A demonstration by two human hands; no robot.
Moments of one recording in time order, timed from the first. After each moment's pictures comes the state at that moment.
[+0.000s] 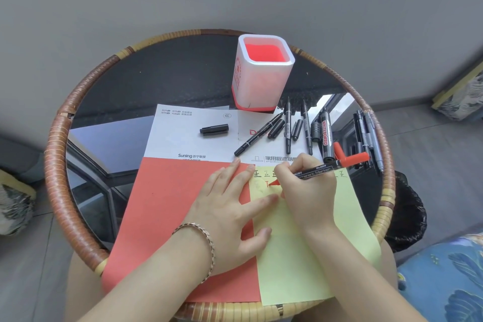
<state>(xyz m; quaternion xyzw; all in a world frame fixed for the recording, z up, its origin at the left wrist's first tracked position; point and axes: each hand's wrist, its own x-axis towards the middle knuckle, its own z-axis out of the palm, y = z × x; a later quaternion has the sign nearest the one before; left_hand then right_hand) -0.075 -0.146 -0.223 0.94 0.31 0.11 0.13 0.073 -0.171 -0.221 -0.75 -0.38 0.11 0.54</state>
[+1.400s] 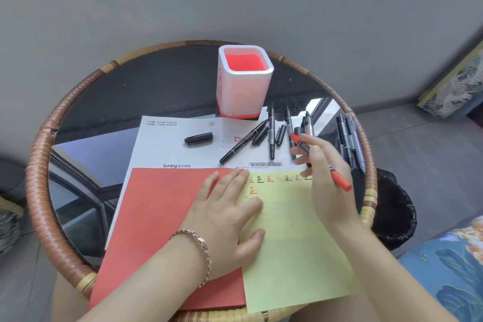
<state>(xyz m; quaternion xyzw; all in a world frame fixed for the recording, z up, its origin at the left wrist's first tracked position) -0.061 -0.146 -0.226 0.94 0.29 0.12 0.09 0.110 -0.189 -0.190 -0.70 -0.40 0.21 0.56</state>
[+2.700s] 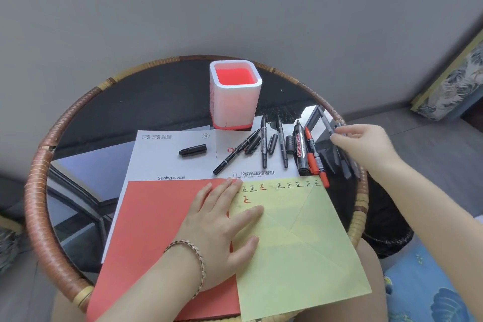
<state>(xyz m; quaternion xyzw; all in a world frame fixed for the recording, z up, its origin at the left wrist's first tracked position) -0.063 -0.146 -0.231 0.94 0.30 0.13 0.12 0.220 -0.170 -0.162 -0.84 -0.35 0.16 0.38</state>
